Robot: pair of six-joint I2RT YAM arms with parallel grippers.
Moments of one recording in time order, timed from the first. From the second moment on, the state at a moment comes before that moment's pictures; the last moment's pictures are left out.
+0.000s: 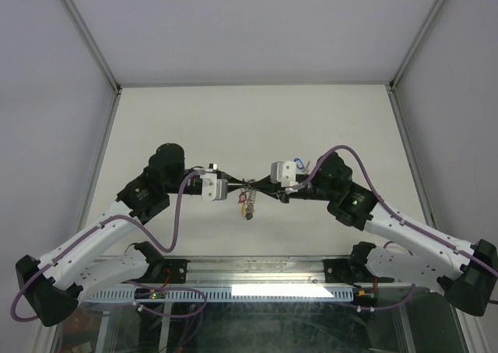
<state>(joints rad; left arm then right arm) -0.73 0.90 0.82 -0.14 0.80 0.65 0.91 0.92 0.73 0.08 -0.55 -0.38</state>
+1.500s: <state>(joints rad) -0.81 0.82 0.84 -0.19 0.71 0.70 0.94 0.80 0.66 0.21 -0.57 -0.33</state>
